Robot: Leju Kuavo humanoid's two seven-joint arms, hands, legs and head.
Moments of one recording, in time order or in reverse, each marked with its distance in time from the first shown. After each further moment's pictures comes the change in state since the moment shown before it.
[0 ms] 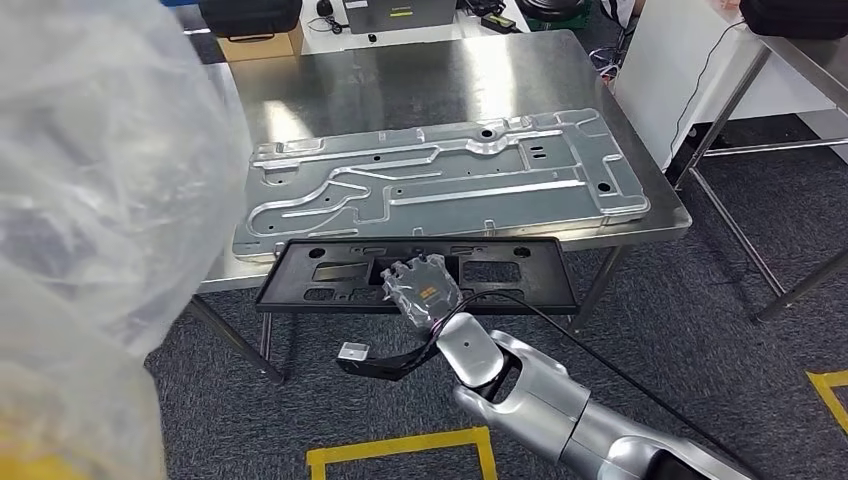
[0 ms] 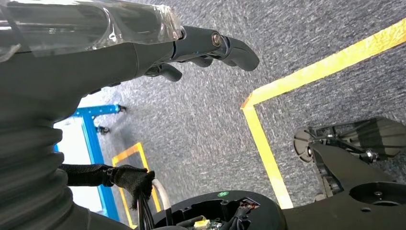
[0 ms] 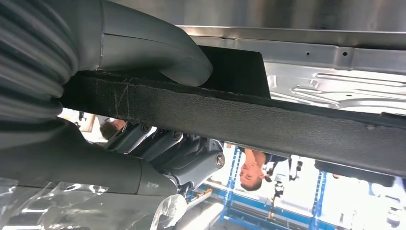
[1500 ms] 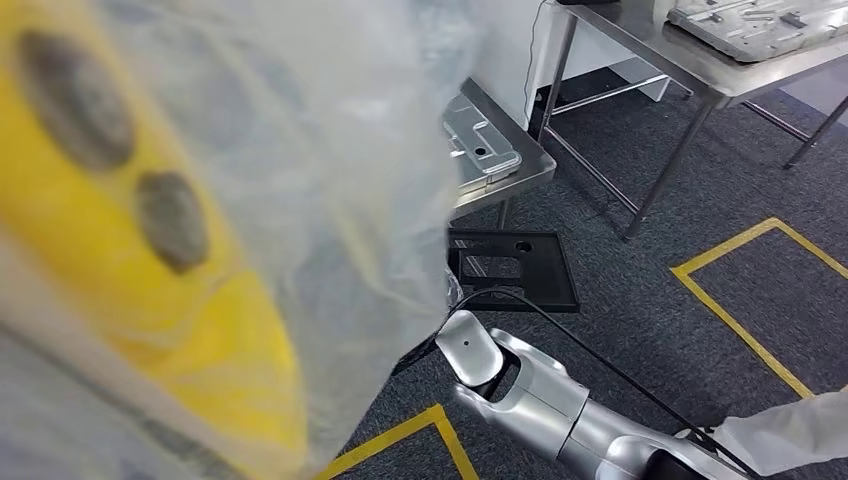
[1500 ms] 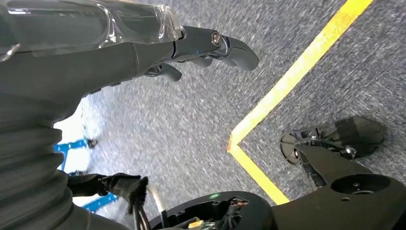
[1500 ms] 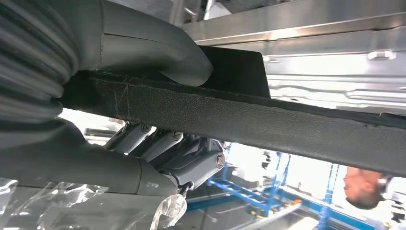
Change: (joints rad) left arm -0.003 0.012 -0.023 -0.003 -0.037 -0.021 -0.072; right arm 0.000 0.009 -0.019 0.000 0.042 -0.034 0.030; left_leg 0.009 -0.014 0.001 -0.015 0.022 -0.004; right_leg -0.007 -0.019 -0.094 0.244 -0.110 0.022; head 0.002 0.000
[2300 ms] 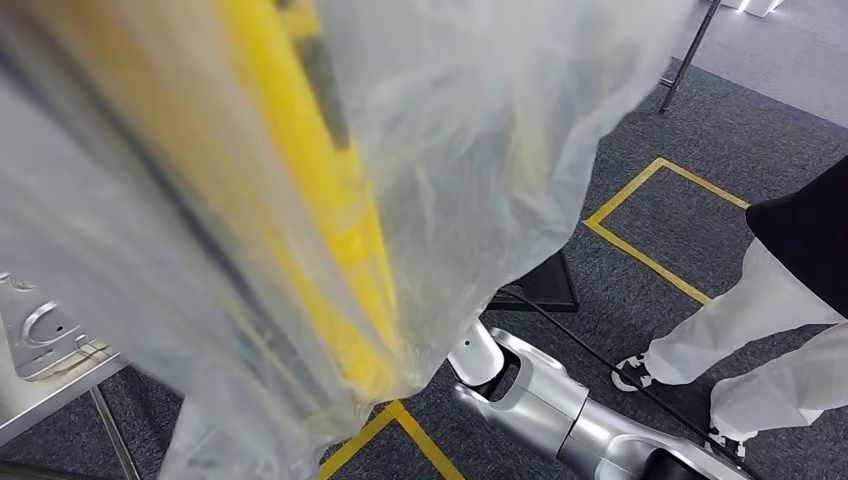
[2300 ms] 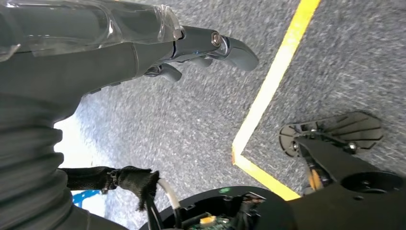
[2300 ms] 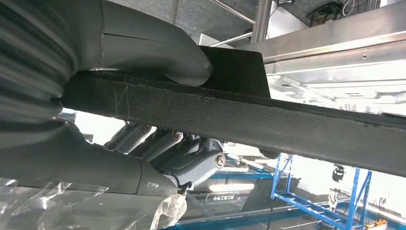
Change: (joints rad) left arm 0.013 0.005 -0.001 -0.001 0.001 -0.001 -0.015; right arm 0.002 0.000 -0.008 0.001 0.003 -0.035 0.001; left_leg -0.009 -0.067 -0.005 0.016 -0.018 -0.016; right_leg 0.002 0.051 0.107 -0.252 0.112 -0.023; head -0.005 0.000
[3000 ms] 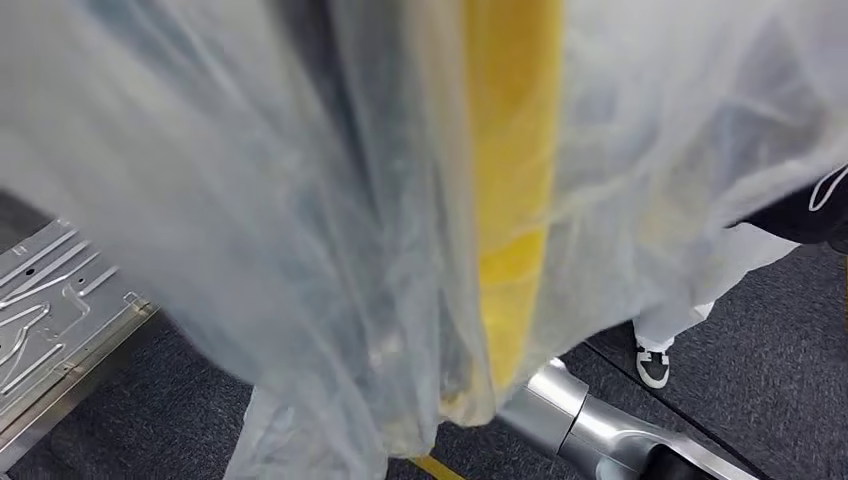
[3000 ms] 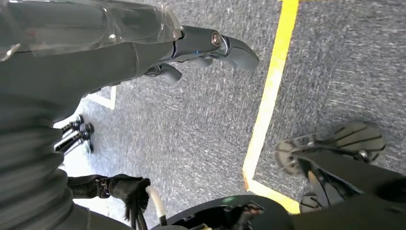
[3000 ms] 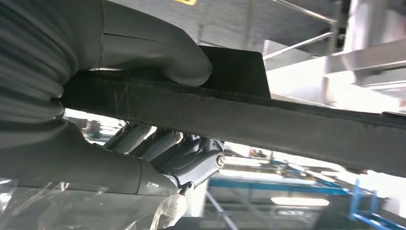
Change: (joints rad) left arm -0.001 -0.005 0.000 -0.002 0.012 0.015 0.014; right arm 0.000 -0.016 -0.002 -0.020 0.012 0.005 0.004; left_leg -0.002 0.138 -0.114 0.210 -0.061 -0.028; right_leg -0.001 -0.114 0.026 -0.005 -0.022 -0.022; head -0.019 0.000
